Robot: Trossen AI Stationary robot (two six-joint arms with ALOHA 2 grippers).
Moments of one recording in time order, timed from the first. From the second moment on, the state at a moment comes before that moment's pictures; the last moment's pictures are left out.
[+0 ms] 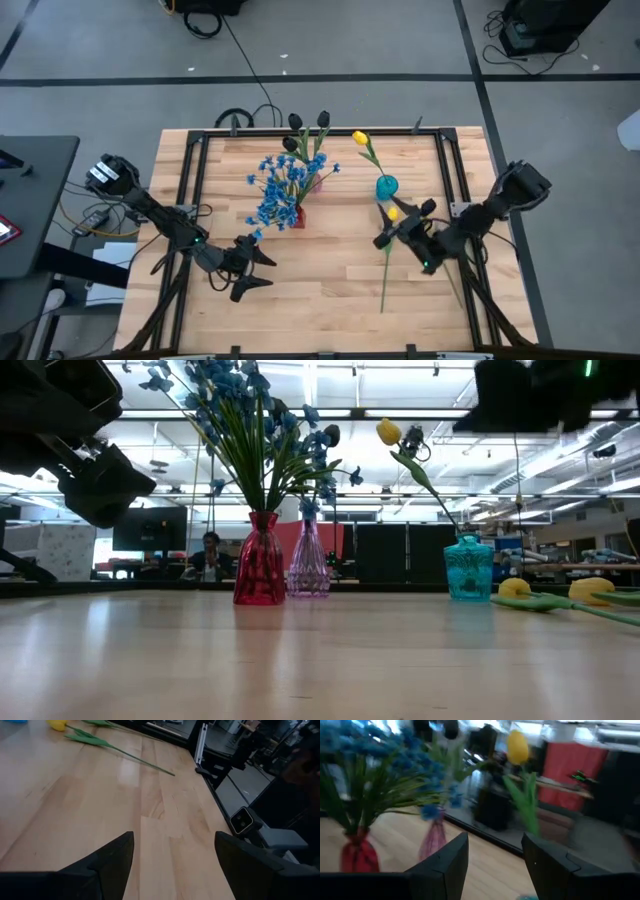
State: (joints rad) left arm -0.66 1.30 0.26 0.73 -0.41 -0.56; right arm 0.57 1.55 0.40 1.56 1.53 -0.56
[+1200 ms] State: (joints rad) left arm -0.66 1.30 0.26 0.77 -0.30 -0.42; right arm 0.41 1.55 1.43 -0.32 0.76 0.28
